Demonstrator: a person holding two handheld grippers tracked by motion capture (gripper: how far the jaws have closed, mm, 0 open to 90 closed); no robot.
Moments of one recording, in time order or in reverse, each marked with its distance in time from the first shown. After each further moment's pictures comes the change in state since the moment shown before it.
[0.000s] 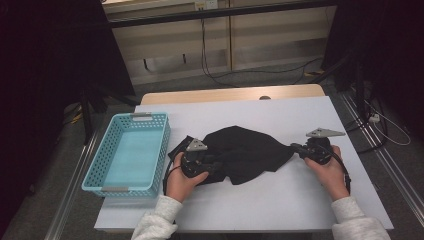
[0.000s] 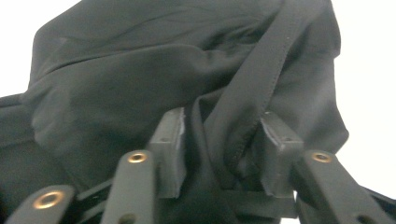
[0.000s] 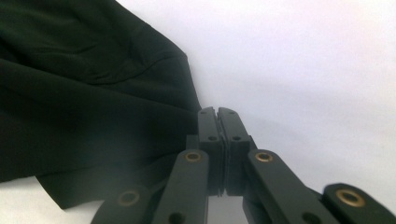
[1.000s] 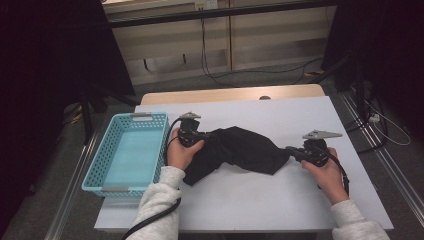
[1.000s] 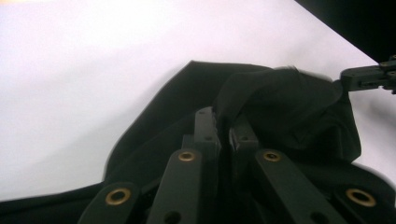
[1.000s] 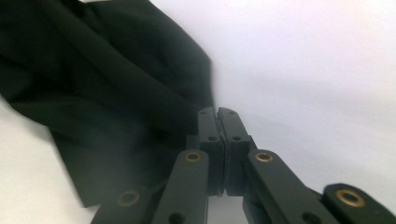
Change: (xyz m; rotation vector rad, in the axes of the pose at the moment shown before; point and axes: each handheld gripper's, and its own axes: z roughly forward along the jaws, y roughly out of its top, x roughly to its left) left arm 0.049 0.061 0.008 -0.063 -0.003 -0.135; right arm 0.011 0.000 0.000 0.017 0.059 0.011
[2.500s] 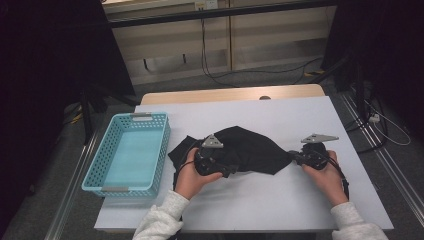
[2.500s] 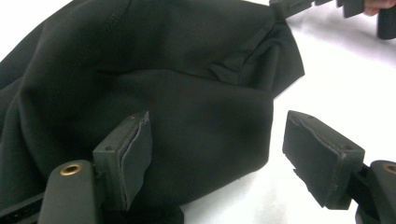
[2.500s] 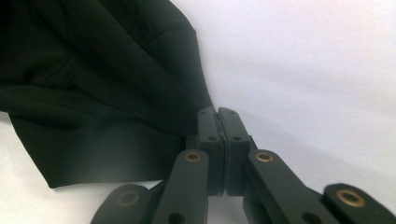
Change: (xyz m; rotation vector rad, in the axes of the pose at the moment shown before) left arm -0.072 -0.044 0.006 0.090 -0.045 0.242; right arm 0.002 -0.010 0.003 0.062 -0.056 -0.033
